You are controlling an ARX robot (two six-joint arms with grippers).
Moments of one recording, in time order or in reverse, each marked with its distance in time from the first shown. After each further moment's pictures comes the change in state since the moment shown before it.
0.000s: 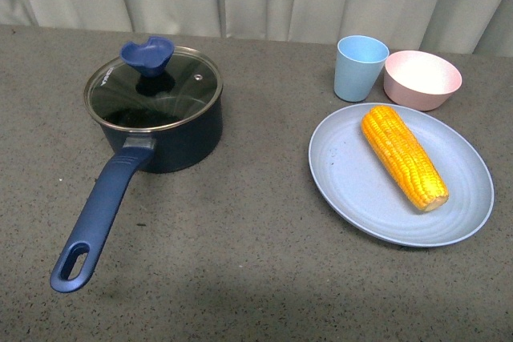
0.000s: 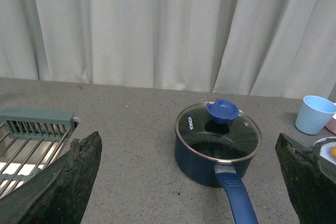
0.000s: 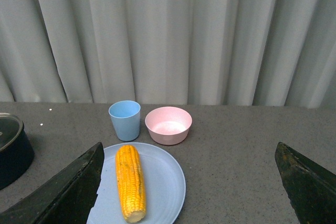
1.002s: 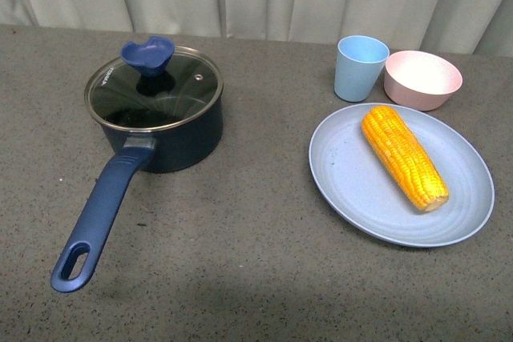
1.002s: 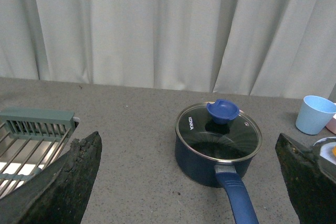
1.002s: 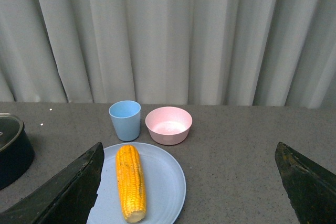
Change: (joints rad) left arm 0.000 0.000 0.000 0.000 0.000 0.000; right arm 0.000 0.000 0.000 0.000 0.000 0.000
